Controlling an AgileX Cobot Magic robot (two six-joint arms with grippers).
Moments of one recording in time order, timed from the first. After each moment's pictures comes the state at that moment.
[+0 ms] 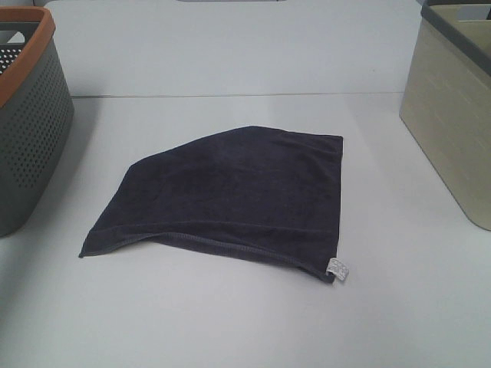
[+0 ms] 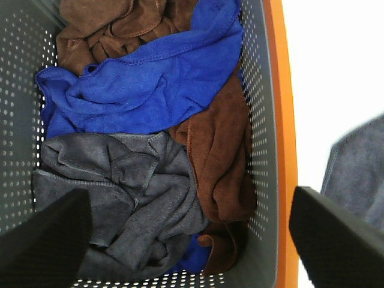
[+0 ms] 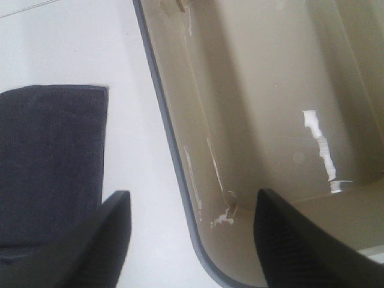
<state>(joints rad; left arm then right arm) 0.09 1.73 -1.83 0.00 1.22 0.04 -0.15 1.61 -1.69 0.09 1.22 0.06</state>
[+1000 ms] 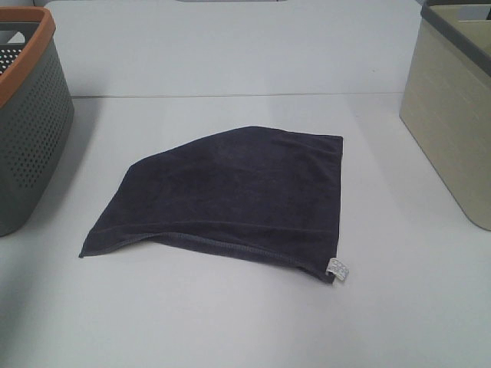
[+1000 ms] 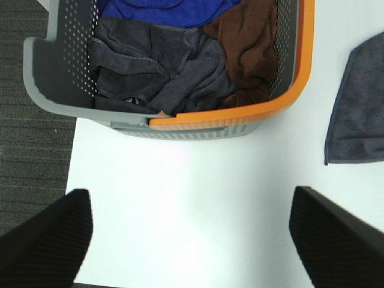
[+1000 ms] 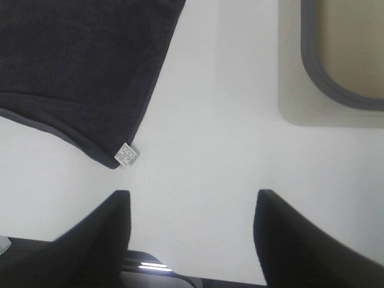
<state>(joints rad) 0.10 1.02 -1.20 0.09 1.22 0.01 0.12 1.02 -1.15 0.04 1.22 0.05</state>
